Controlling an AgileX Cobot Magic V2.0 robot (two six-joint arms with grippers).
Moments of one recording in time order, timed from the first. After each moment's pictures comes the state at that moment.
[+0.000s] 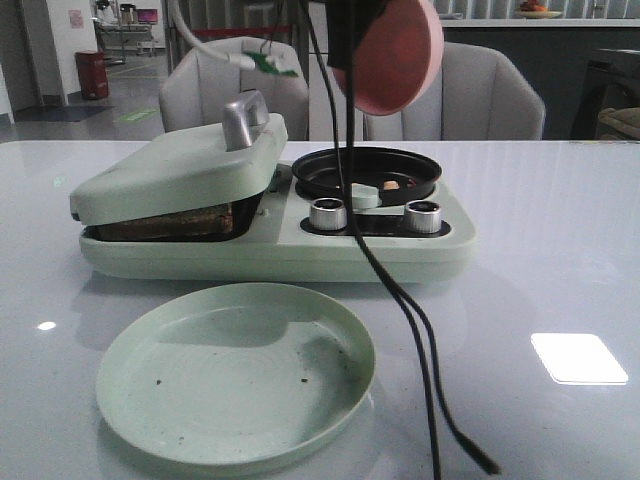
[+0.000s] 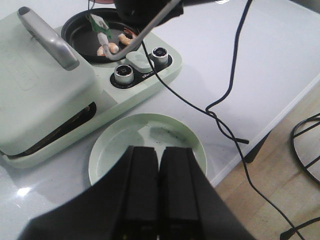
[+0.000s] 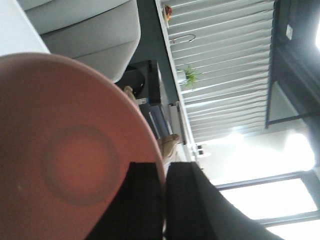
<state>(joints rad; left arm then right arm) -0.46 0.72 -0.75 -0.51 0.71 0.52 0.70 2.19 -1.95 -1.61 1.18 0.50</state>
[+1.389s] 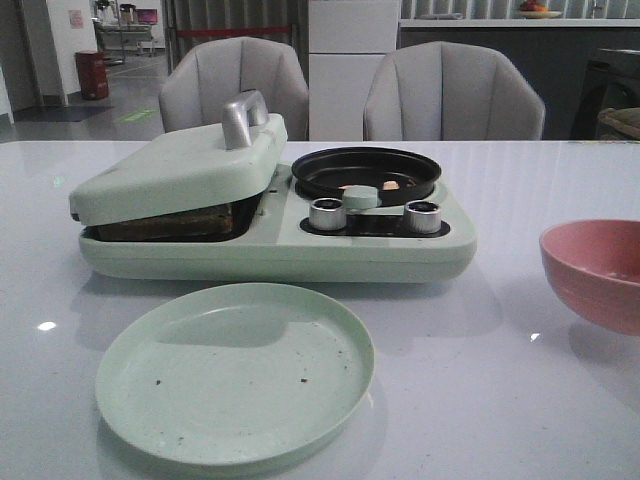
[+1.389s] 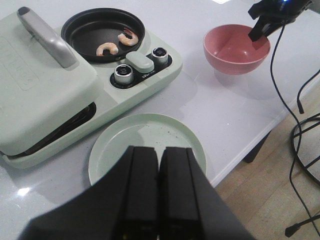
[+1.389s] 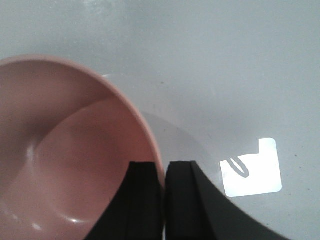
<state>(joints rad) -0.46 0.72 -0.75 -0.51 0.71 0.52 -0.18 1.58 -0.93 0.15 0.64 0.05</state>
